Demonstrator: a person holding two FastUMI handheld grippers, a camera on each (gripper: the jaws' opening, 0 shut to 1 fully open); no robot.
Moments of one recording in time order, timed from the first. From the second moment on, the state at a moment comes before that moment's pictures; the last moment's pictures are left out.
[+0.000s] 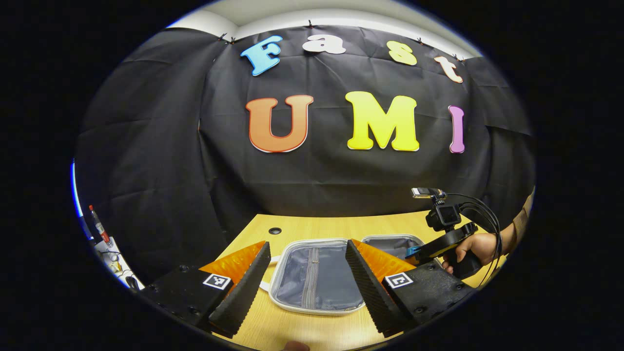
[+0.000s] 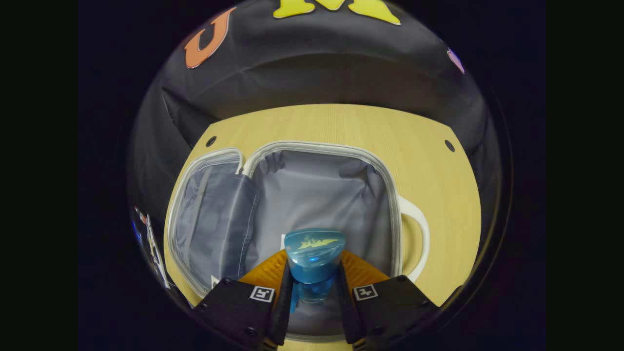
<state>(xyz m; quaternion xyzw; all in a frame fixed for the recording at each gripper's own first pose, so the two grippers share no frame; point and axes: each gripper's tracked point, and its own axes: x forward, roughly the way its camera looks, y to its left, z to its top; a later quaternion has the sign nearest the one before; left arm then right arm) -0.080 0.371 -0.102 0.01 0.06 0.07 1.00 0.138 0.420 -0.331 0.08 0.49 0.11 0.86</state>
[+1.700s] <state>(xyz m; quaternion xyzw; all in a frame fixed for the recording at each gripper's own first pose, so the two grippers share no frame) -0.014 0.516 -0.287 -0.43 0.19 0.09 0.87 0.070 0.327 -0.107 0.07 0.25 0.16 0.95</state>
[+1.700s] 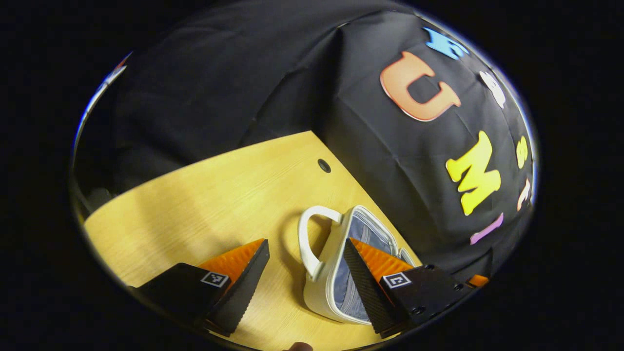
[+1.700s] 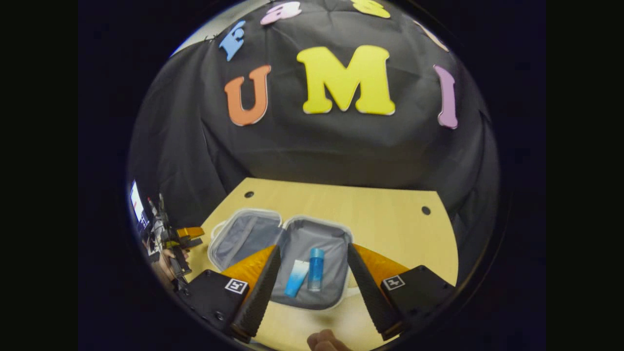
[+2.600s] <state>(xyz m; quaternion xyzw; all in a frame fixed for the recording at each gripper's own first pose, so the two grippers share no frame) 0.037 0.487 -0.315 -0.62 0.19 0.04 0.76 0.015 0.209 -0.030 0.05 0.16 0.08 0.98</state>
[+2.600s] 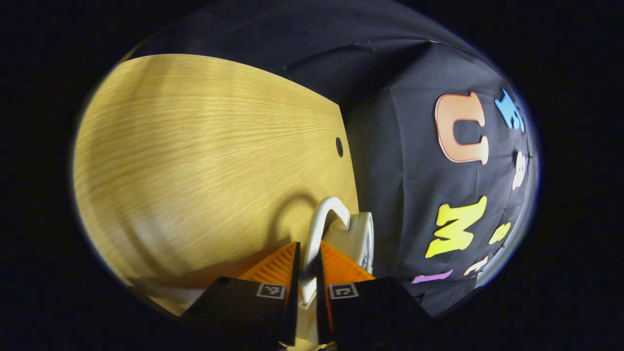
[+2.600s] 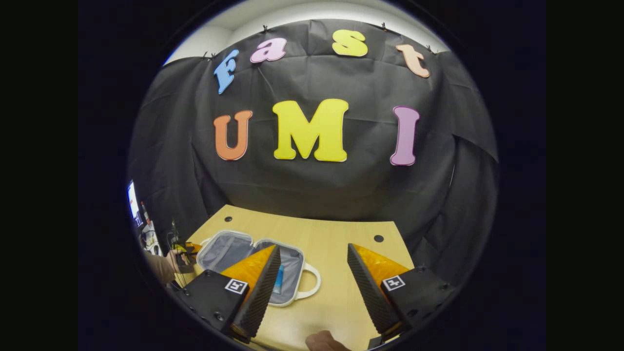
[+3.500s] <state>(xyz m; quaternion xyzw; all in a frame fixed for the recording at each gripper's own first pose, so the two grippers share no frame) 0.039 0.404 -0.113 -0.25 0.16 0.06 0.95 0.009 0.099 -0.041 0.08 0.14 0.09 0.98</state>
